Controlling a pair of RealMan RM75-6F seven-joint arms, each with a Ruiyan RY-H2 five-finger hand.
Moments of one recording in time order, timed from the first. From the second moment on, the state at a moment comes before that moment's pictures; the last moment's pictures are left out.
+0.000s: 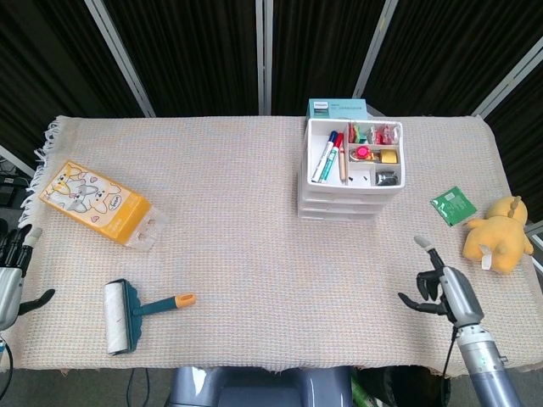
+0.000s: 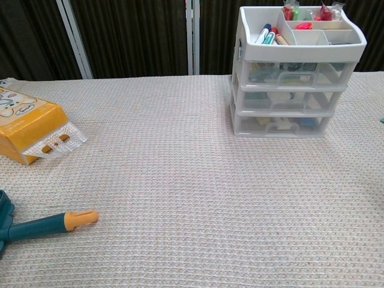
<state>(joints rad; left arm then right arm) -0.09 -1.14 -0.06 -1.60 1.48 1.53 0.15 0.20 -1.14 0.12 -1.81 -1.38 1.19 0.47</state>
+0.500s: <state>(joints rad) -0.07 -1.16 -0.08 -1.57 1.48 1.57 0.13 0.44 -1.21 0.24 -1.81 -0.98 0.82 0.63</state>
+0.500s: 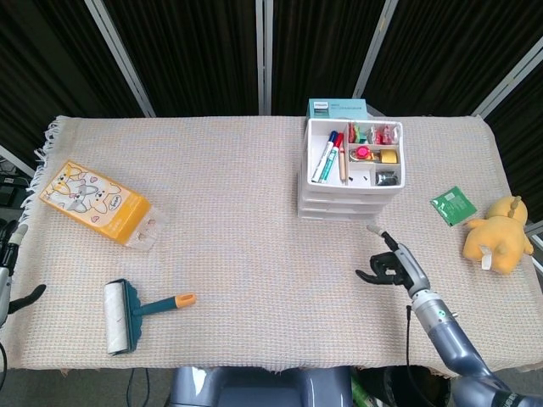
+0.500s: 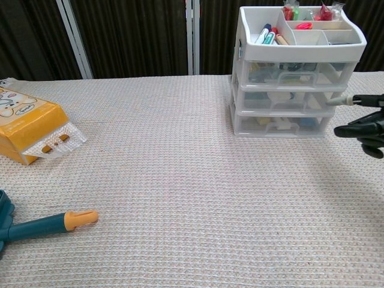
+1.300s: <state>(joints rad) -0.08 -1.15 -0.08 -1.57 1.46 1.54 0.10 0.55 -1.41 0.39 -1.52 -0.82 0.44 0.83</state>
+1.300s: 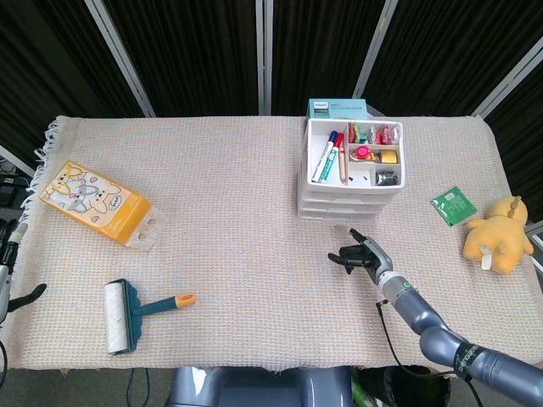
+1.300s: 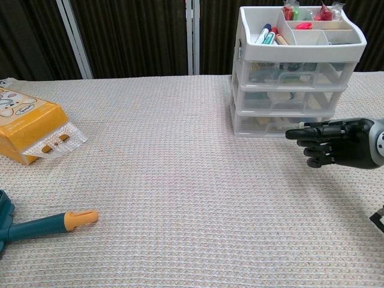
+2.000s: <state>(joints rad) -0.09 -1.14 -0.10 -1.57 1.43 1.52 0.11 0.53 -1.52 0.58 -1.33 -0.84 0.16 0.94</state>
